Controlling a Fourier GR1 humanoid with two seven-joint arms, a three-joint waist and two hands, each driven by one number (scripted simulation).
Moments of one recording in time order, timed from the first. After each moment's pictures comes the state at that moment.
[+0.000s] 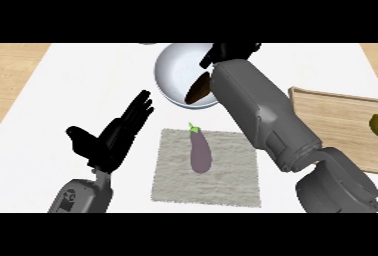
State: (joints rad) left arm -0.19 0.12 -0.23 -1.53 0.25 -0.01 0.14; right arm -1.41 -0.02 0.61 -0.14 0.42 -0.73 0.93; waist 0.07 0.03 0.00
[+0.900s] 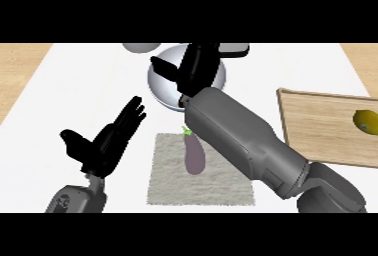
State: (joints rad) left arm -0.14 0.14 -0.20 -1.52 0.26 -0.02 0.14; right arm -1.22 -0.01 0.76 -0.64 0.52 -1.34 0.83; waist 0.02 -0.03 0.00
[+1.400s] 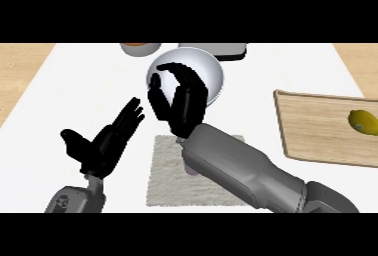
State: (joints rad) left arm -0.13 0.14 -0.19 -1.51 0.26 -0.02 0.14; right arm -1.04 0.00 0.94 -0.86 0.60 -1.41 0.89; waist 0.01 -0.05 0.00
